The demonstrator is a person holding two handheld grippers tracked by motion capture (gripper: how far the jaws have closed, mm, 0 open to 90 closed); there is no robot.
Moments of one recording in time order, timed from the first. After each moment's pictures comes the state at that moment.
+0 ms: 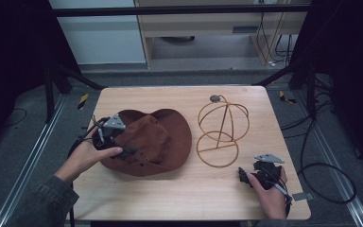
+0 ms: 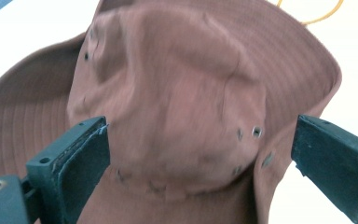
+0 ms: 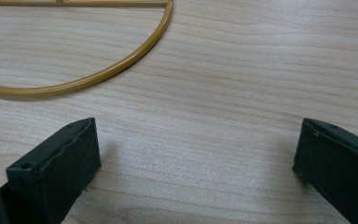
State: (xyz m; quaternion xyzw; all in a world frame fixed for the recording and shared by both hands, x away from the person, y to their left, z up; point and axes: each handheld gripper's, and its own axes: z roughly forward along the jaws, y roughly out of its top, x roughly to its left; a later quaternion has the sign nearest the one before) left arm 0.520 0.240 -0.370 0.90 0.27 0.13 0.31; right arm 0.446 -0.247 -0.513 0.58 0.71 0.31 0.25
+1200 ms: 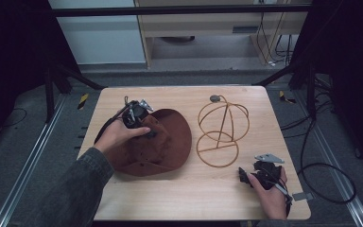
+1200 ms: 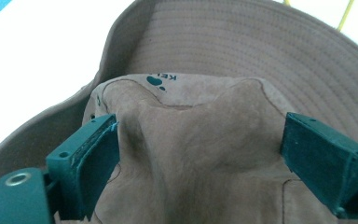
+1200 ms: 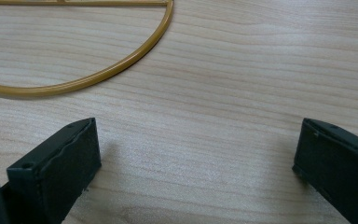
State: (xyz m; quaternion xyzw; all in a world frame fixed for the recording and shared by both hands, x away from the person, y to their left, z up) left arm 0.595 0.179 -0.384 0.92 0.29 0.14 0.23; right arm 0.446 -0.248 -0.513 0.58 0.71 0.31 0.25
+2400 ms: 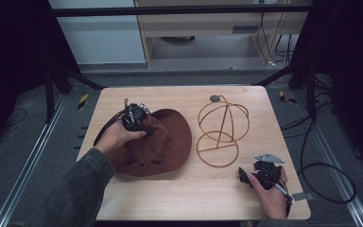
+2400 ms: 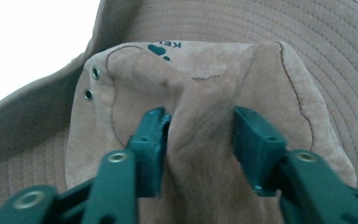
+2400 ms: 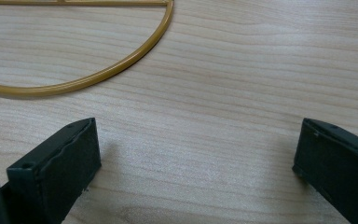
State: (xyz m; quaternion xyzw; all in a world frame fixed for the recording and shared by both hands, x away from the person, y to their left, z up) left arm 0.600 0.187 -0.399 0.92 0.30 0.11 0.21; right arm 0.446 -0.248 -0.513 0.58 0.71 0.31 0.25
